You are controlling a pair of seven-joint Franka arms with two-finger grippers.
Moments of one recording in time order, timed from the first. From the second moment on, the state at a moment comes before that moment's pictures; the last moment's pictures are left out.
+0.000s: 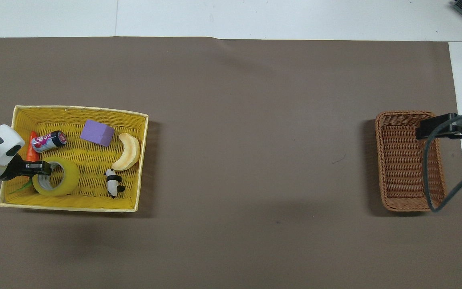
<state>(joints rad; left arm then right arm) 0.18 0.04 0.00 -2.22 0.00 2.21 0.18 0.06 -0.04 -0.03 -1.52 0.00 1.51 0.09</state>
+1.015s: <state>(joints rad) 0.18 0.07 0.00 -2.23 0.00 2.24 0.09 0.06 -0.04 -0.03 -1.52 0.00 1.51 0.09</state>
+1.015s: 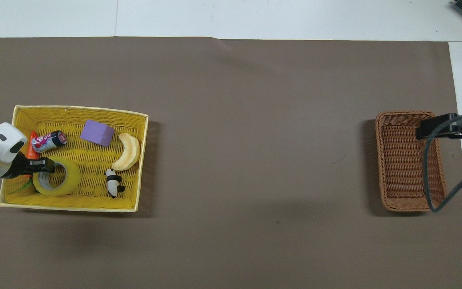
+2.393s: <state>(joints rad) 0.18 0.08 -0.01 -2.16 0.00 2.17 0.06 0.06 -0.05 -0.03 -1.51 0.00 1.50 0.09</state>
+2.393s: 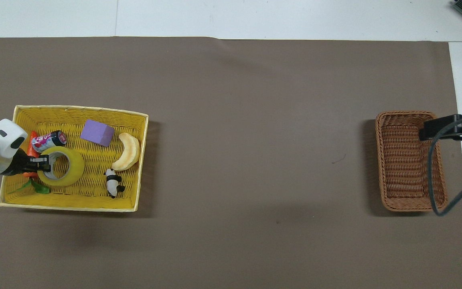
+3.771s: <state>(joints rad) -0.01 -0.01 -0.05 -1.66 0.00 1.60 -0.16 0.06 -0.04 -0.03 -1.64 0.35 1.64 0.12</state>
